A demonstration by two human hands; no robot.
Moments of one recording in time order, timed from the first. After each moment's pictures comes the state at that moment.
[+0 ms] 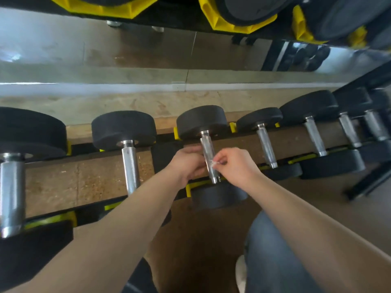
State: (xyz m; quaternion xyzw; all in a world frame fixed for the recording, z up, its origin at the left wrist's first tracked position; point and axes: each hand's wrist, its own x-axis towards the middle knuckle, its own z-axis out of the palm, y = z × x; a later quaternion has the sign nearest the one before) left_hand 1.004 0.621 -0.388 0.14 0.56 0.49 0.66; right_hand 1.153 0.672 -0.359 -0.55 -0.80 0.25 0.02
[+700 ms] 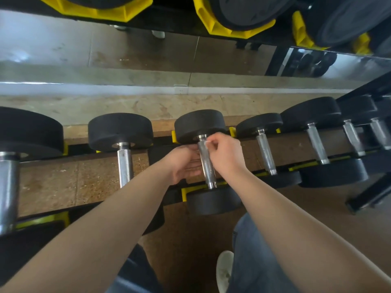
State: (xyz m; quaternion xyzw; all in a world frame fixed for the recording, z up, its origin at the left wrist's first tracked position) left_hand 0.989 0.636 -0.386 0.20 0.55 0.45 0.68; right_hand 1.120 0.697 -0.364 -0.56 -0.78 0.23 0.16
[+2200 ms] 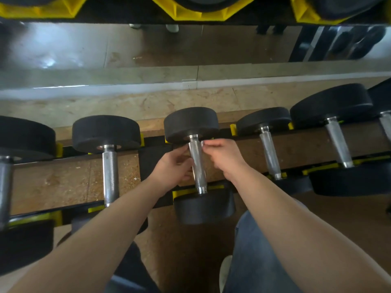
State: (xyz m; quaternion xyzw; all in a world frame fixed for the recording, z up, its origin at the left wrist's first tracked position) left_hand 1.013 0.637 -0.413 0.33 0.68 0.44 0.49; right_hand 1.146 0.740 -0.382 -0.54 -0.60 0.57 0.14
